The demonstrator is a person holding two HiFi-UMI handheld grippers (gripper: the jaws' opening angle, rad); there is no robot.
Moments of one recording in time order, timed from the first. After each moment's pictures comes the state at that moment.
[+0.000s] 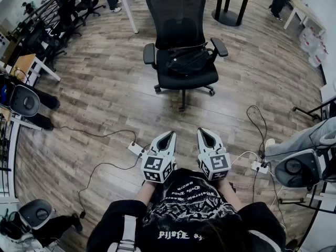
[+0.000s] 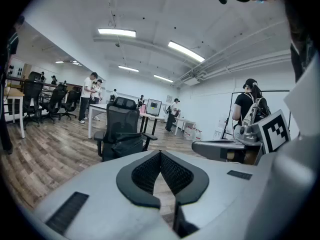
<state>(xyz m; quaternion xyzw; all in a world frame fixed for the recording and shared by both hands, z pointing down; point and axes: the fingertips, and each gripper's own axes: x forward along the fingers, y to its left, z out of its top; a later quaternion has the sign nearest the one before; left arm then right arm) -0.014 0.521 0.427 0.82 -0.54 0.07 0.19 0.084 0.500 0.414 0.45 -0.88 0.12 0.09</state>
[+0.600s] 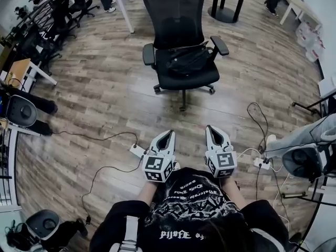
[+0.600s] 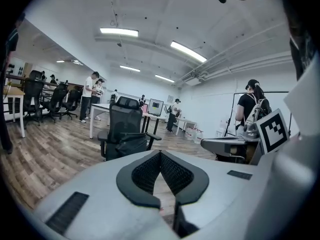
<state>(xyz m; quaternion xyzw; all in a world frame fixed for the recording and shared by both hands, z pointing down) -0.064 0.504 0.440 0.81 -0.55 0.06 0.19 0.073 0.476 0.422 0.49 -0.85 0.11 0.12</state>
